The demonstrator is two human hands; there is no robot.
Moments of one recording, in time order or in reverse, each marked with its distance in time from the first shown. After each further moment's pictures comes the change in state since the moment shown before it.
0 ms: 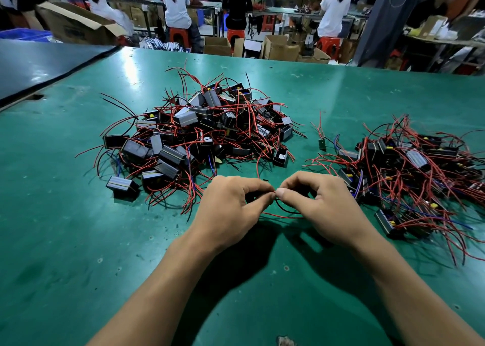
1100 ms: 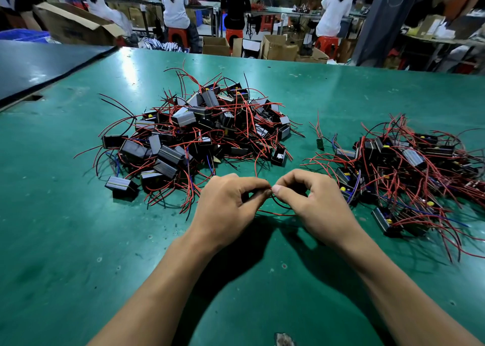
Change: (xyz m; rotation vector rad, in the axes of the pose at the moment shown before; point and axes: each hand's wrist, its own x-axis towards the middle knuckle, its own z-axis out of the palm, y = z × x) left_hand 0.001 -0.009 0.005 0.092 0.101 0.096; right_hand 0.000 0.000 0.012 0.028 0.097 0.094
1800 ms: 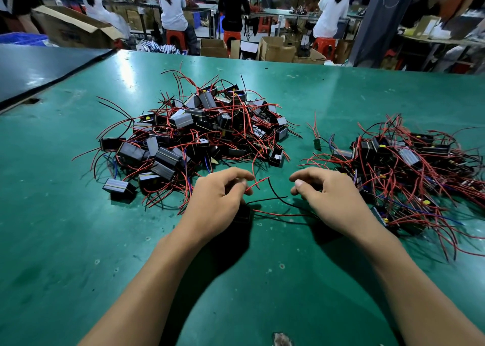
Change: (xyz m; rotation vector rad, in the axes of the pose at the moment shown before) left_hand 0.005 -0.004 -0.011 -0.200 -0.090 -0.348; right_hand 0.010 0.021 -0.024 -0.145 -0.032 0.165
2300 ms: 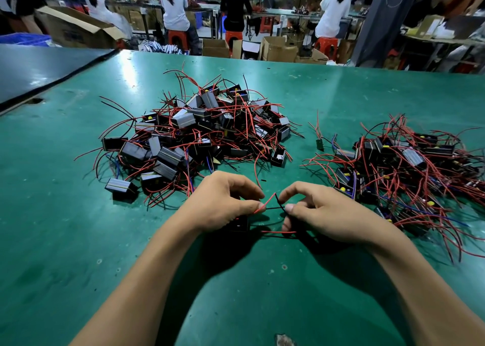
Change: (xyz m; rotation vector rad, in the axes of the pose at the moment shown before) left_hand 0.009 0.007 -0.013 -0.013 -0.321 -0.118; right_hand -0.006 -0.007 -0.004 -0.013 -0.491 0.000
